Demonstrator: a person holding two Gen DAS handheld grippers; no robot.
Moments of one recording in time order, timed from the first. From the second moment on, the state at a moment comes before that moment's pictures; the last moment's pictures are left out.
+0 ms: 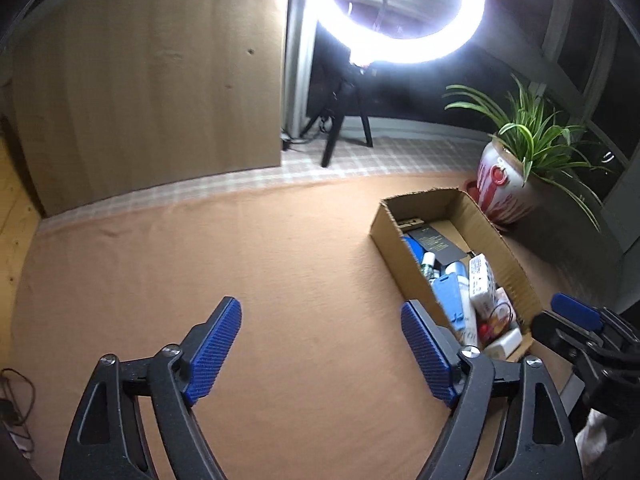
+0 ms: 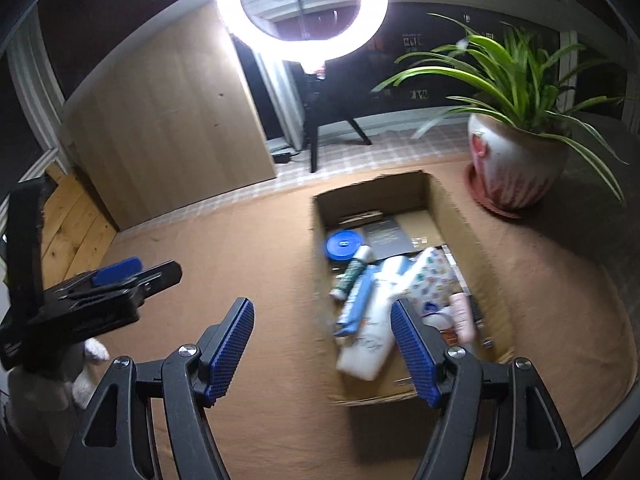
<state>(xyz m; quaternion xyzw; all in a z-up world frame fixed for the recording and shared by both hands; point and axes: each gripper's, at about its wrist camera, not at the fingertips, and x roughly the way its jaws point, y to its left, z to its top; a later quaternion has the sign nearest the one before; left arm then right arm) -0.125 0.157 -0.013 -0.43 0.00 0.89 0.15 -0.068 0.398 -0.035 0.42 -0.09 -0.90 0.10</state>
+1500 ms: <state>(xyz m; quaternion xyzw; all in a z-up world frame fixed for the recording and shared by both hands) -0.045 -0.014 -0.037 -0.45 -0.01 0.89 0.06 -0.020 0.243 -0.063 0.44 -0.02 -0.89 0.13</state>
